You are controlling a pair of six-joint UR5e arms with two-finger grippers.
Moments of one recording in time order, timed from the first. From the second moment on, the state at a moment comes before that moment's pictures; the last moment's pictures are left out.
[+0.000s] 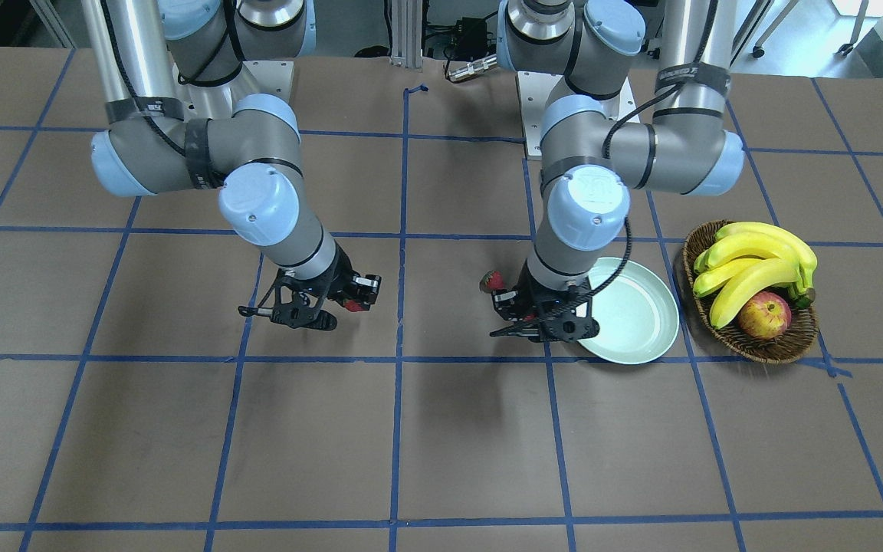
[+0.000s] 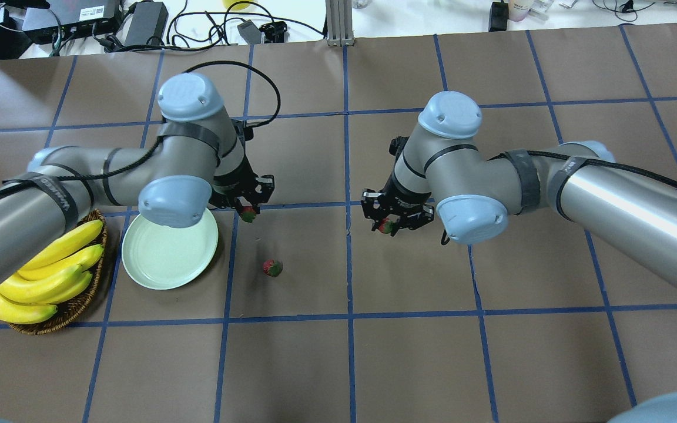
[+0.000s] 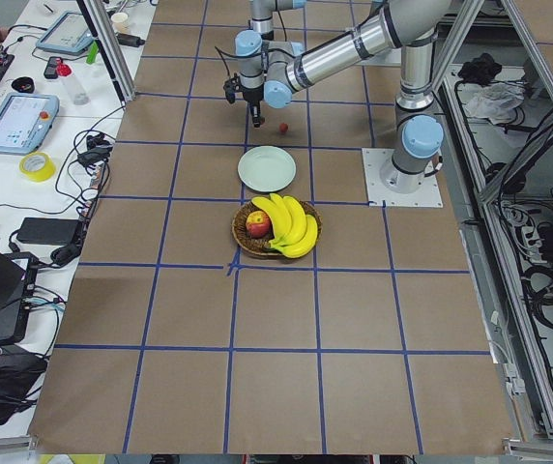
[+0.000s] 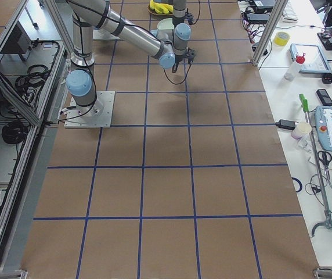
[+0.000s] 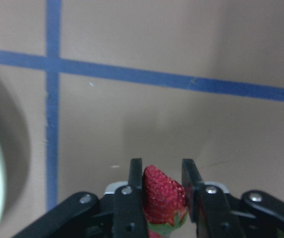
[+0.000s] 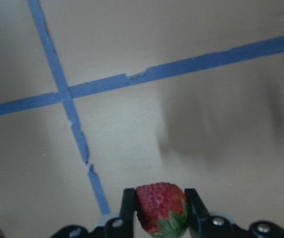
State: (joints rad) left arm -1.62 -1.86 -1.87 -1.04 1.56 -0.16; right arm 1.79 -1.22 1.93 -2.23 -1.28 0.45
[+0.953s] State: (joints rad) left arm -1.31 -1.86 -1.96 -1.01 1.57 0.30; right arm 1.96 -1.10 1.78 -2.24 -1.25 0.61
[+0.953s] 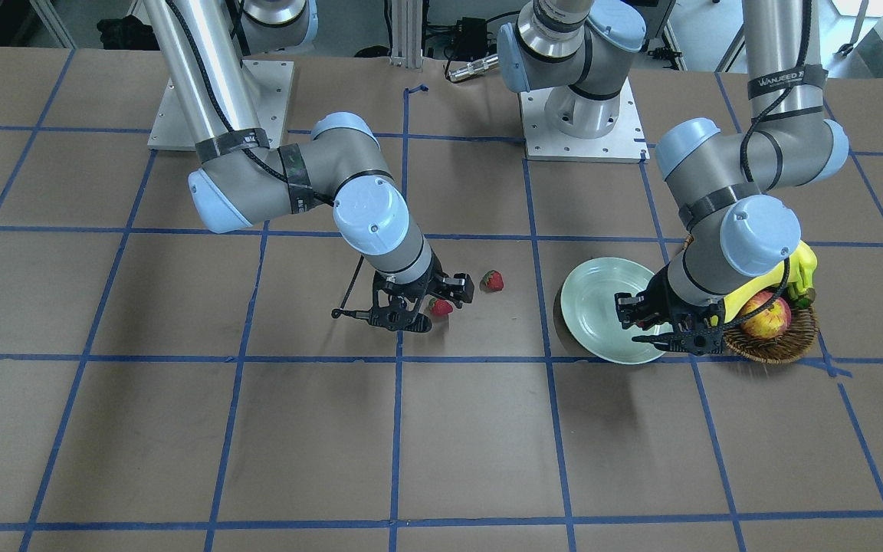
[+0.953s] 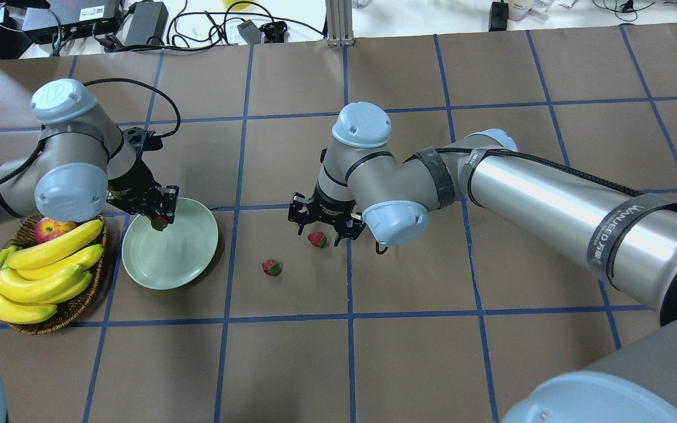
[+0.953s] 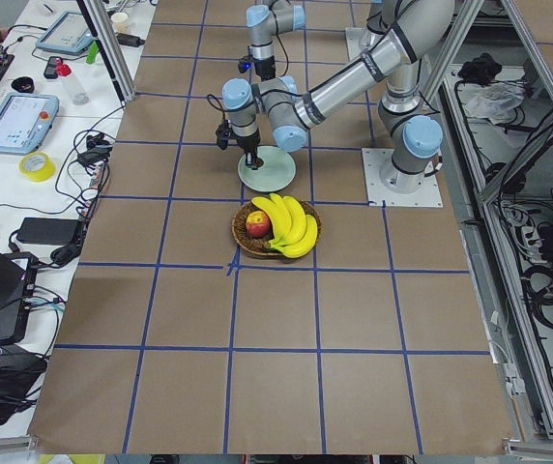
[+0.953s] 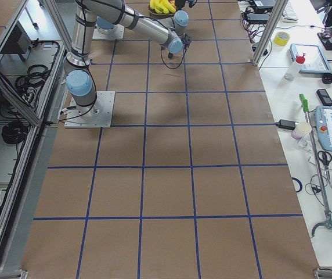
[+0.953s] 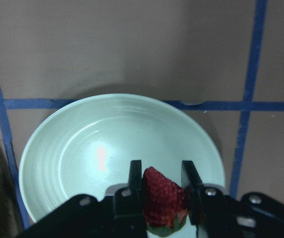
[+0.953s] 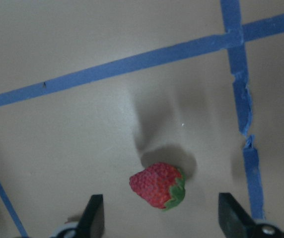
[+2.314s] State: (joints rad) left arm -1.70 -1.82 -1.96 -1.08 1.57 -0.26; right arm 1.67 -1.51 1.47 -1.49 -1.57 0.21
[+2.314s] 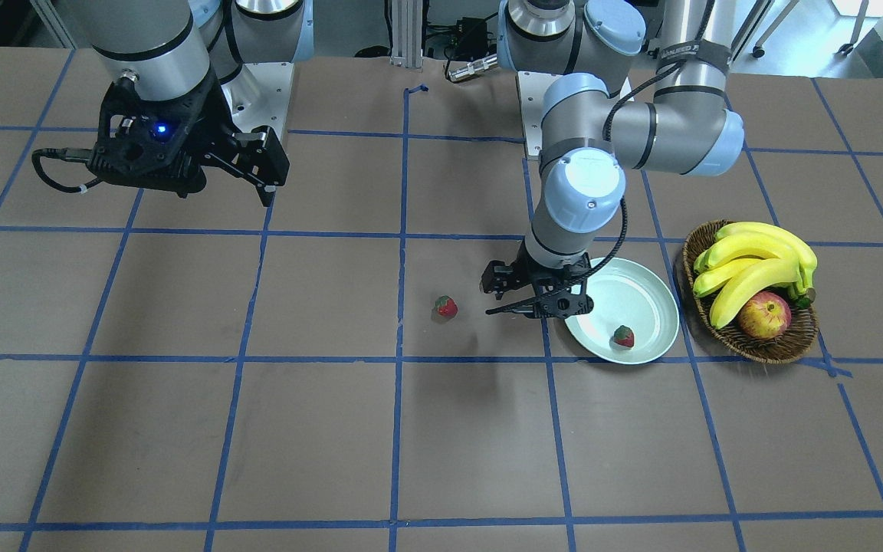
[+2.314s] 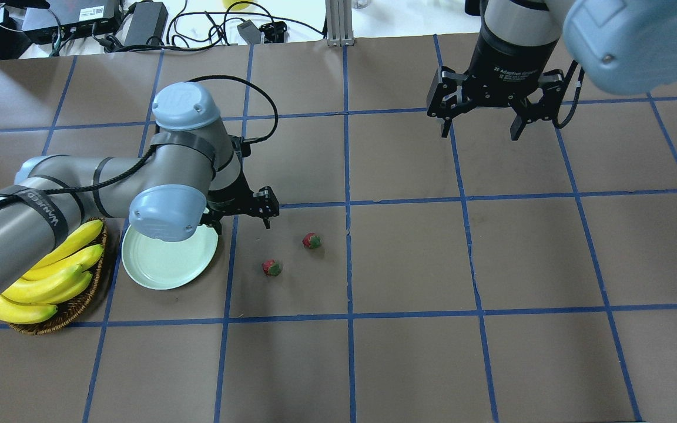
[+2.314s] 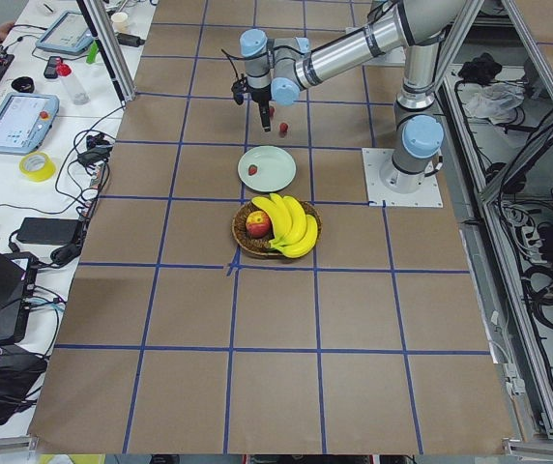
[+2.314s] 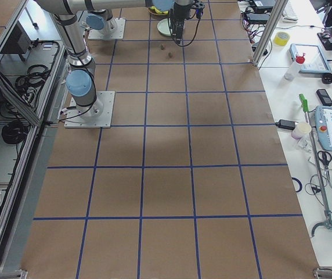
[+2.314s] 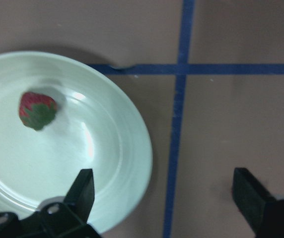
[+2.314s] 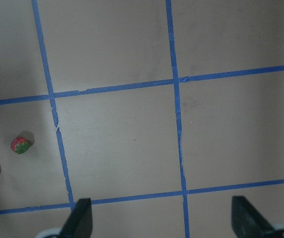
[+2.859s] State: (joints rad) left arm -1.74 -1.86 -2.08 -0.97 1.57 -0.36; right arm 1.67 -1.50 1.45 -1.54 -1.58 0.20
